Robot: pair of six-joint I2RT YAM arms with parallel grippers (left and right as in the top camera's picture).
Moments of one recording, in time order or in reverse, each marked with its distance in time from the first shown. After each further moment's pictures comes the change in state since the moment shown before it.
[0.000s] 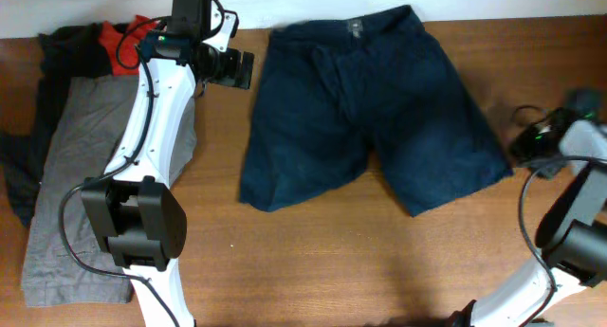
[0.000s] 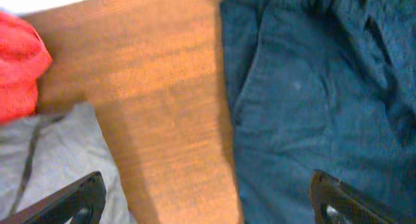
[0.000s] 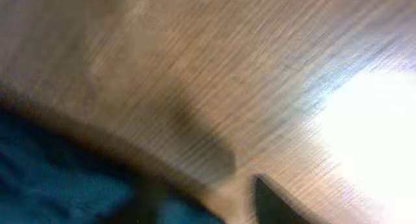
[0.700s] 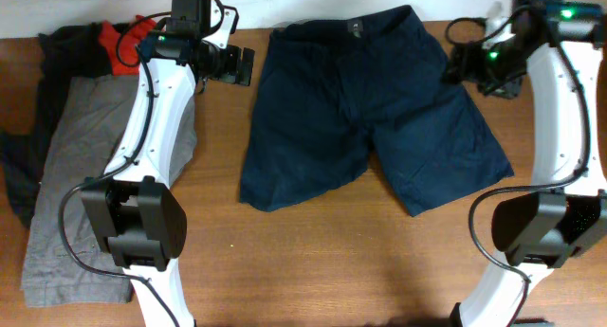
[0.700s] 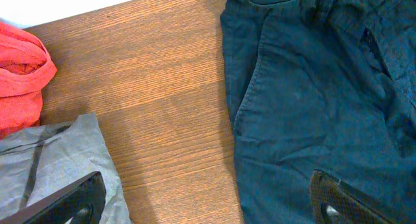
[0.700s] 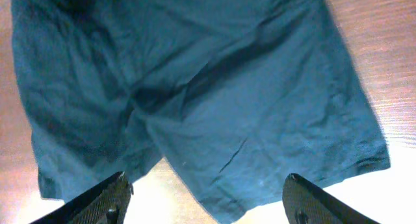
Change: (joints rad) left arm 0.000 0.000 0.000 0.030 0.000 0.000; right arm 0.439 -0.007 0.757 -0.718 -0.158 -0.220
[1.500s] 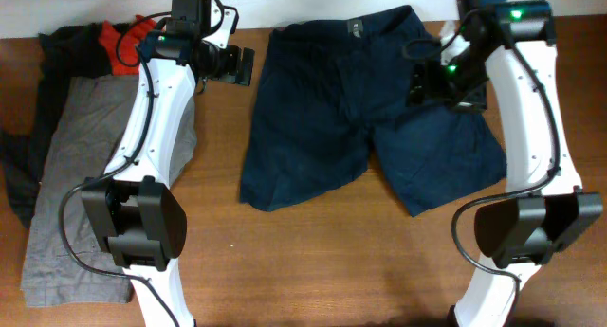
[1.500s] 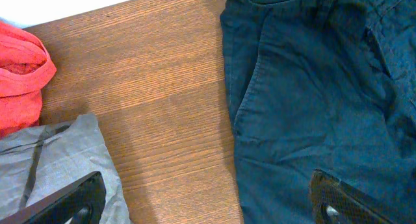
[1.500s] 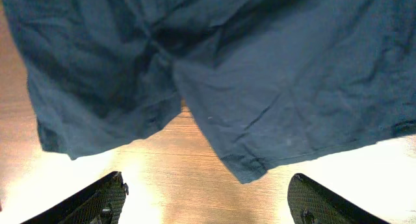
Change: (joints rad) left arm 0.000 0.000 0.000 0.000 0.000 0.000; right arm 0.160 0.000 0.001 -0.137 0.036 0.047
